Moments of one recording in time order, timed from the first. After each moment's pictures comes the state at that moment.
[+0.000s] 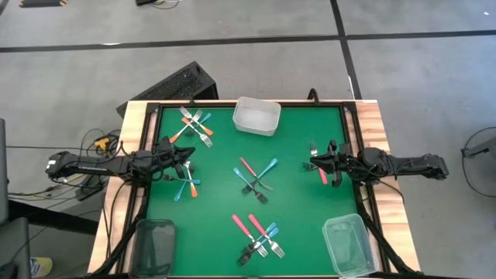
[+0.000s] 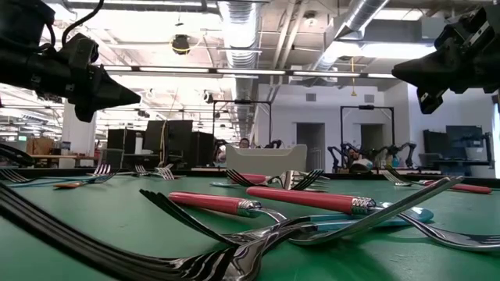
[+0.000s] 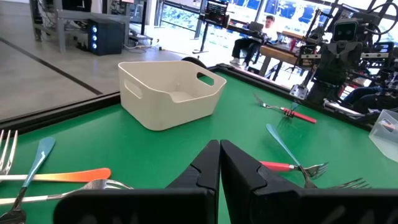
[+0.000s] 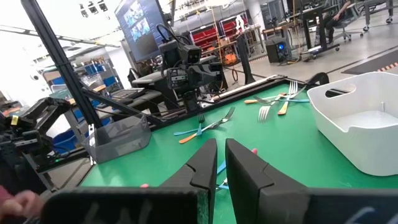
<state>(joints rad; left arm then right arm) -0.01 0.24 0.01 0.09 -0.50 -0.32 0.03 0.01 0.00 0.04 0.16 0.33</state>
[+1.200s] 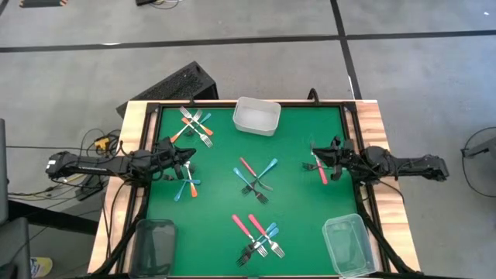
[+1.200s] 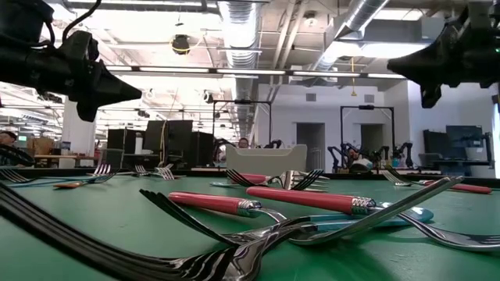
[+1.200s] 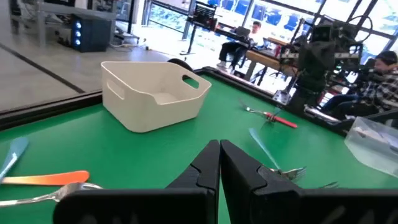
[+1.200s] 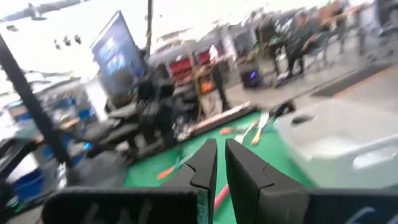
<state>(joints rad) -0.01 0.24 0.01 0.12 -0.46 -0.35 0.00 0.01 0.01 0.18 0.30 0.30</state>
